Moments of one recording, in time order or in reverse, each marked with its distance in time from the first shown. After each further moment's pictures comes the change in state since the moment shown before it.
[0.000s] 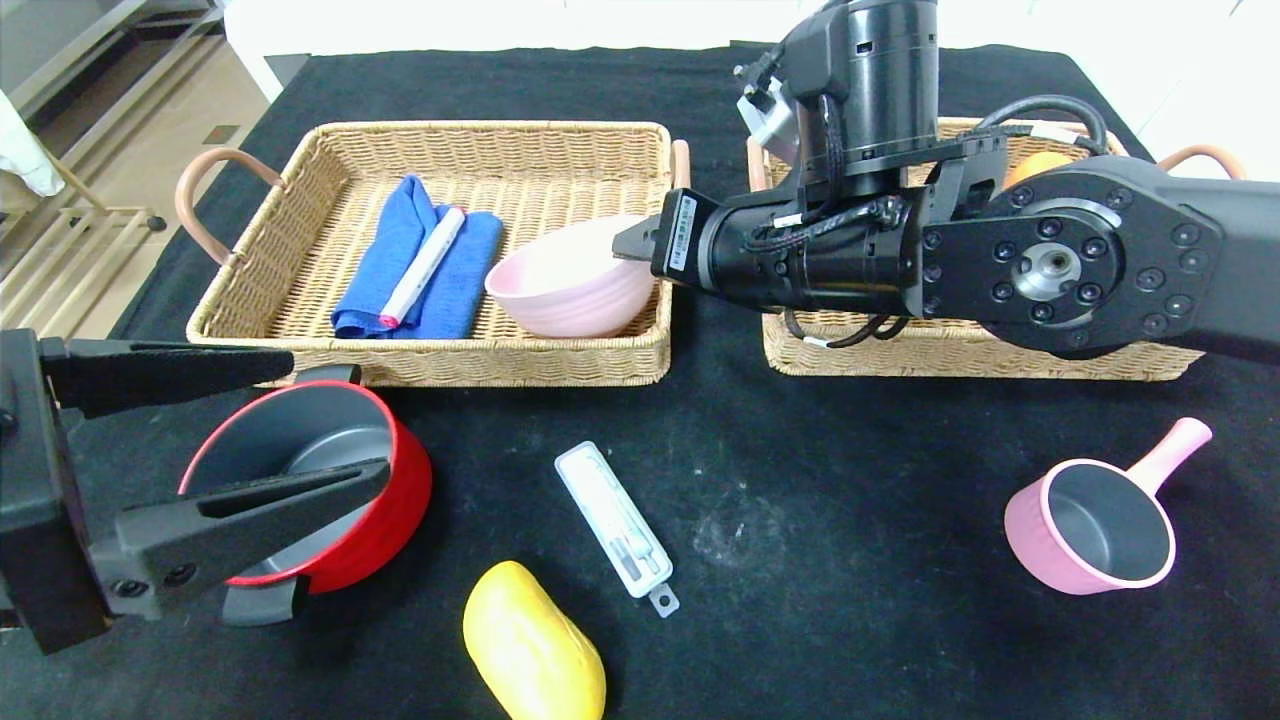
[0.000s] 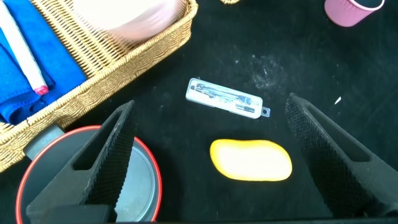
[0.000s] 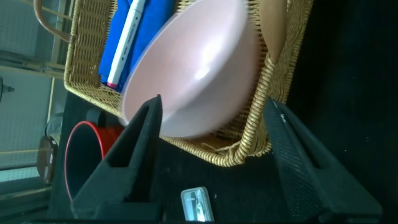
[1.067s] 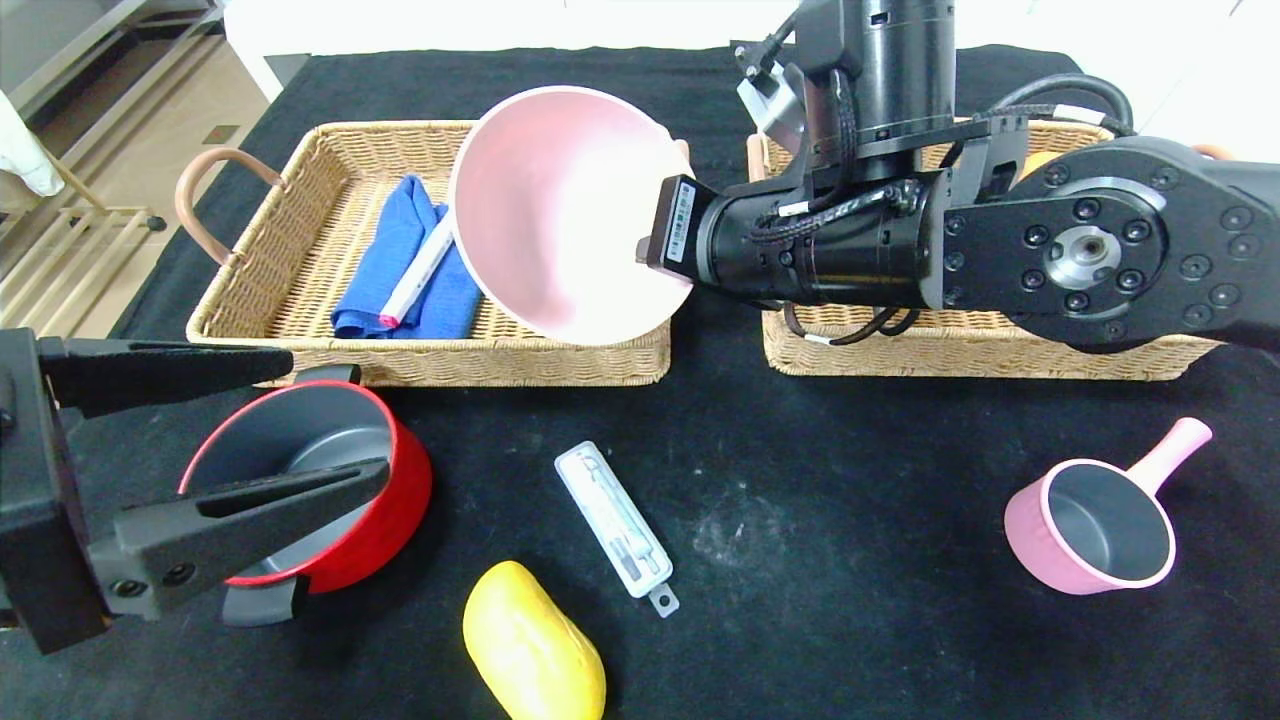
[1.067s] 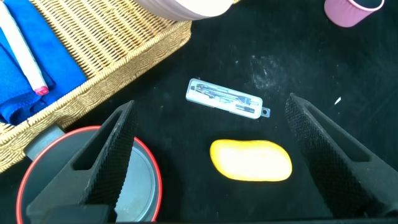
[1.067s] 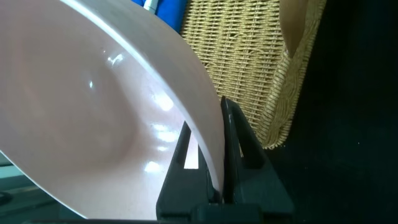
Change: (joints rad) left arm 0.000 0.000 0.000 0.000 0.000 0.000; right arm 0.021 -0.023 -0.001 0.020 0.009 0.015
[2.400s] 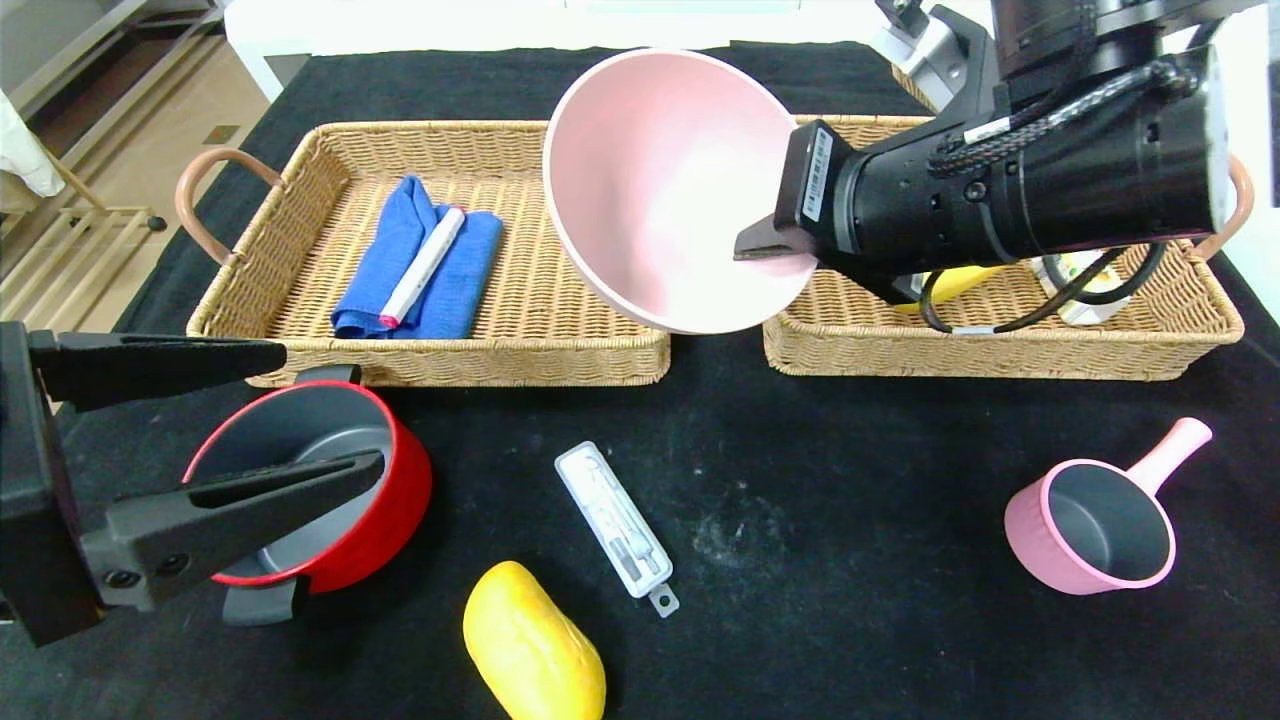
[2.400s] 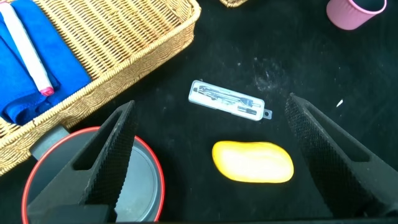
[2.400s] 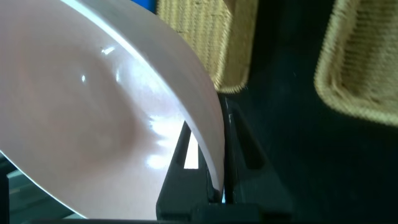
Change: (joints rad) left arm 0.006 -0.002 -0.006 0.000 0.002 -0.002; right arm -0.044 -0.179 0.020 0.296 0.012 0.086
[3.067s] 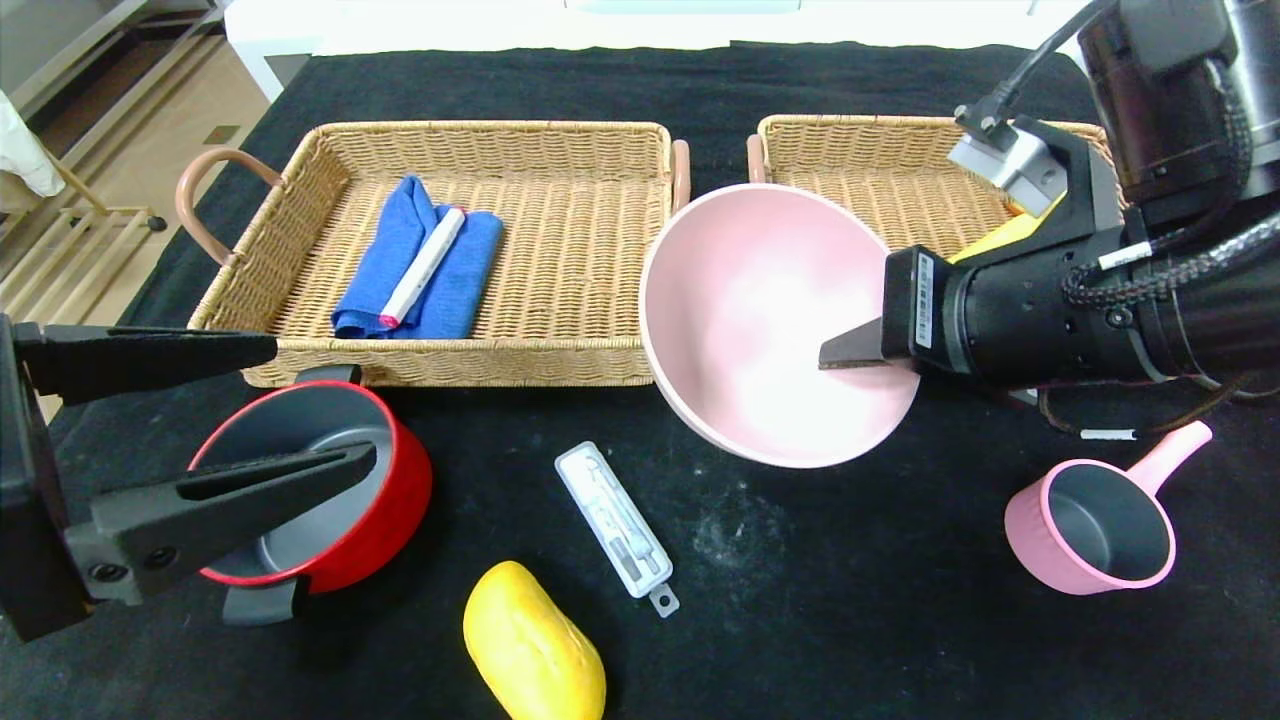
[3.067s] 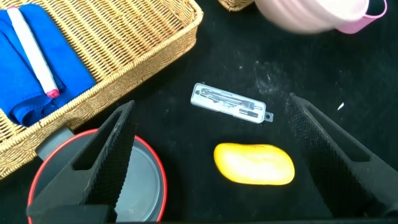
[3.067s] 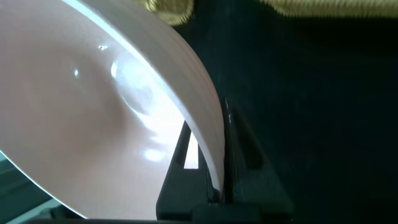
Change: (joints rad) left arm 0.001 -0.006 -0.004 -0.005 0.004 -0.001; right arm -0.023 -0.203 0.352 0.024 -0.009 0.004
